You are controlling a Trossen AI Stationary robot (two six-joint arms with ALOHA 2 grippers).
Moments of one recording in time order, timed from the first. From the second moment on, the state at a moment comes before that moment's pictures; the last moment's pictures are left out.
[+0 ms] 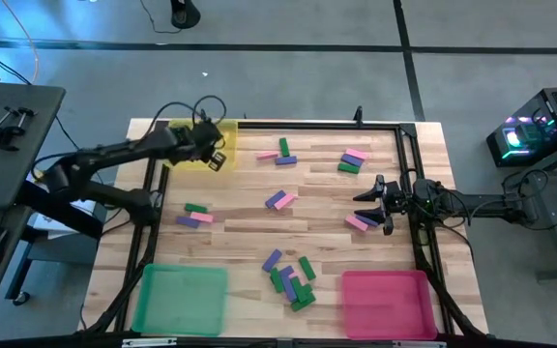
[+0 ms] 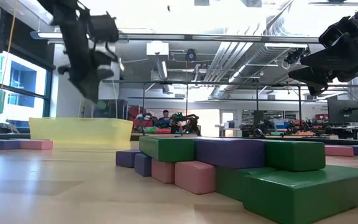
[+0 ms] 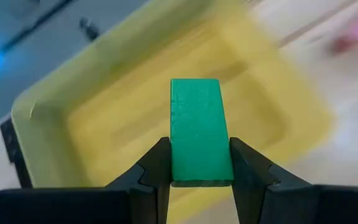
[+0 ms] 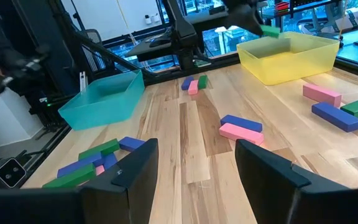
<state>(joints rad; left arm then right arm) 0.57 1.28 0.88 -0.77 -0.45 -0.31 -0.05 0.14 0.01 0.01 -0.08 0.23</state>
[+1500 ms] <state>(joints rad) 0.52 1.17 0.88 -0.60 -0.37 -0.07 -0.05 0.14 0.01 0.01 -0.08 0.23</state>
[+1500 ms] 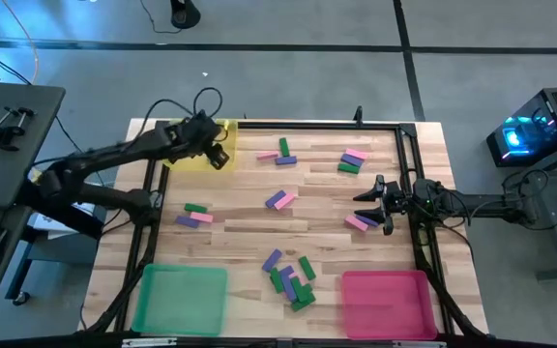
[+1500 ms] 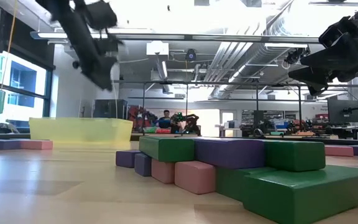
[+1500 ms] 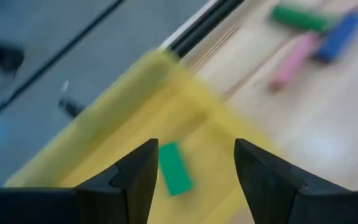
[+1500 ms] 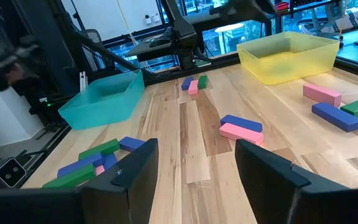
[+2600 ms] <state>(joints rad) -0.27 1.36 0.69 -0.81 -0.24 -0.27 -0.05 0.14 0.01 0.01 -0.08 0.23</state>
